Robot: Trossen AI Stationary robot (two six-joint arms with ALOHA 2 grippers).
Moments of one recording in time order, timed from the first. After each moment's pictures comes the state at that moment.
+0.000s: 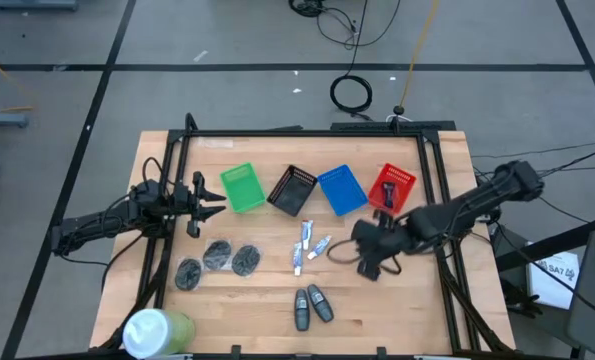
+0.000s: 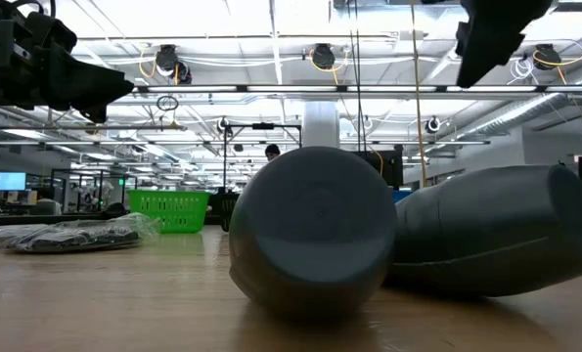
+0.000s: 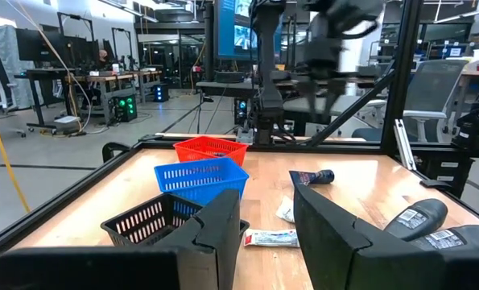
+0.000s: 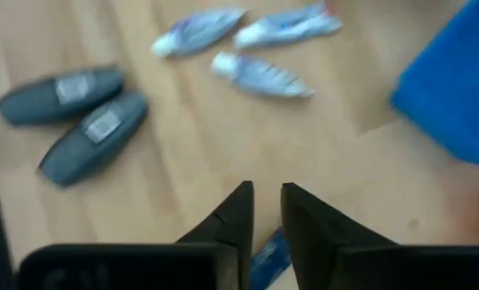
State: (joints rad) left arm 0.27 0.01 0.01 0.06 0.26 -0.01; right arm 0.42 1.40 1.15 -0.89 0.21 0.75
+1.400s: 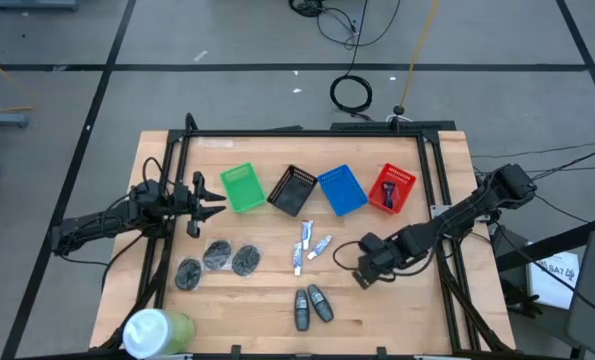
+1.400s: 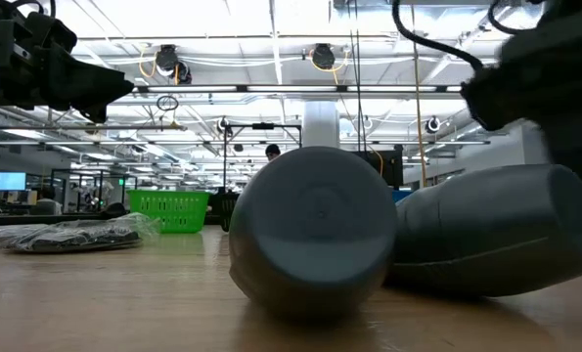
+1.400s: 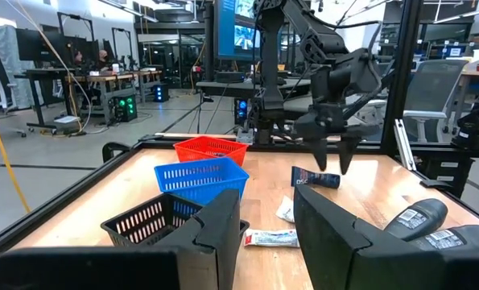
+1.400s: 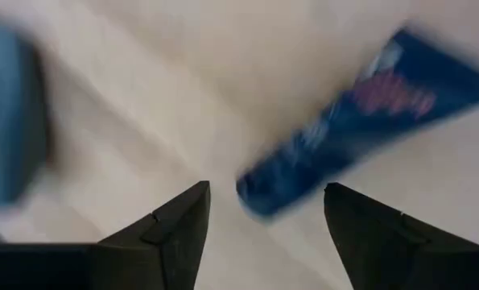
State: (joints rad) left arm 0.27 0.01 0.01 0.06 0.26 -0.01; right arm 0.47 1.48 0.82 -0.61 -0.01 1.45
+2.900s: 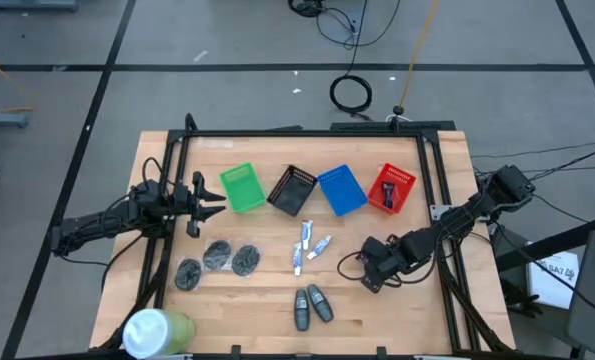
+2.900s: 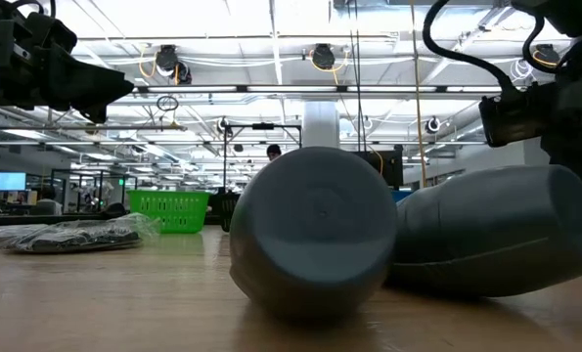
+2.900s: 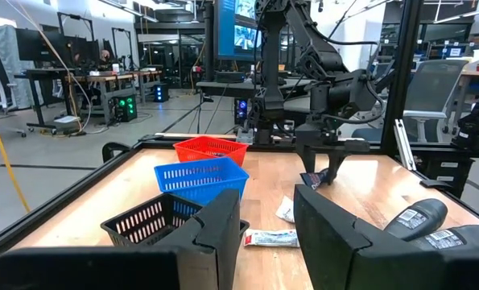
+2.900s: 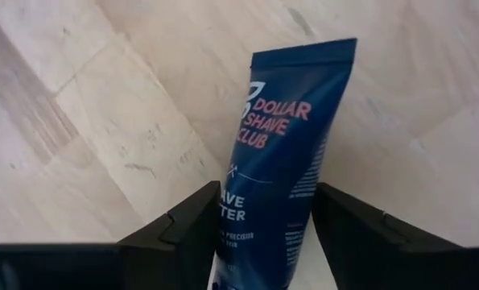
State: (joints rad) left arm 0.27 0.01 0.01 0.06 0.26 -0.01; right arm 0.52 1.54 0.56 -0.48 0.09 1.16
